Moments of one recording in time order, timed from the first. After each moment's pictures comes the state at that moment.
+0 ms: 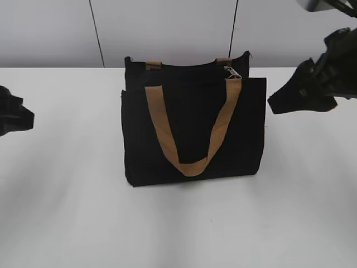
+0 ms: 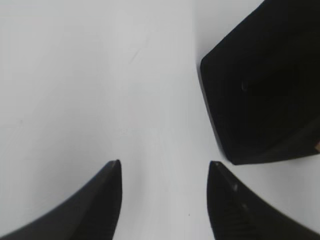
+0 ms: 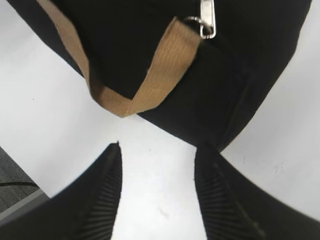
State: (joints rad) left arm -0.44 1.10 -0.70 0.15 0.53 -0.37; right arm 0.20 1.35 -0.98 0.59 0.80 -0.70
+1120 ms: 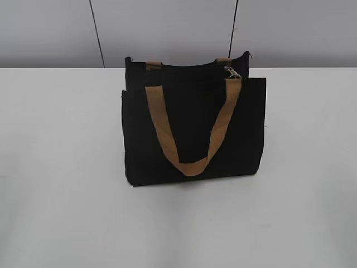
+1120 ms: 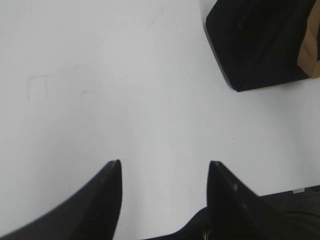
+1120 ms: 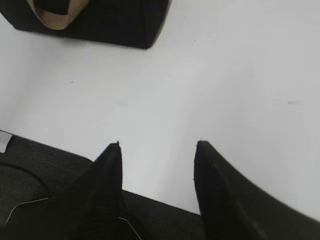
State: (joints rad) left arm -0.44 0.44 -0.62 0.08 1.03 -0.20; right arm 0.20 0.31 -0.53 0.15 1.04 -0.12
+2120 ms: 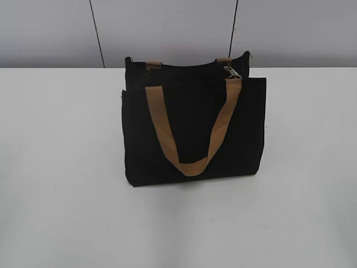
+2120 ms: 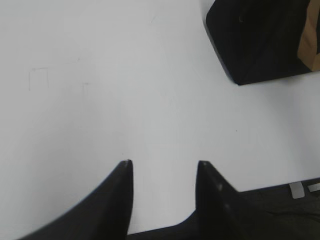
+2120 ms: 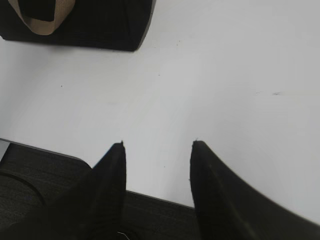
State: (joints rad) left arm -0.44 0.27 -0.53 0.08 1.06 -0.20; right arm 0.20 0.14 -0.49 0.11 1.10 -0.07
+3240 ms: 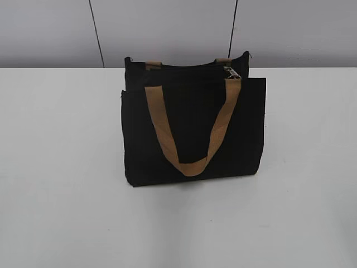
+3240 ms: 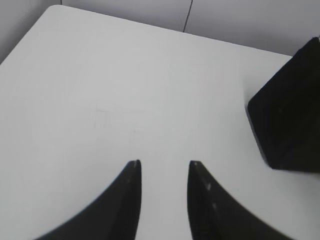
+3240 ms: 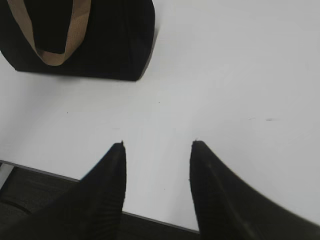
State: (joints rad) left arm -0.16 -0.01 -0.53 0.08 1.06 -0.20; right arm 0.20 -0.01 -0.48 0.11 1.10 -0.07
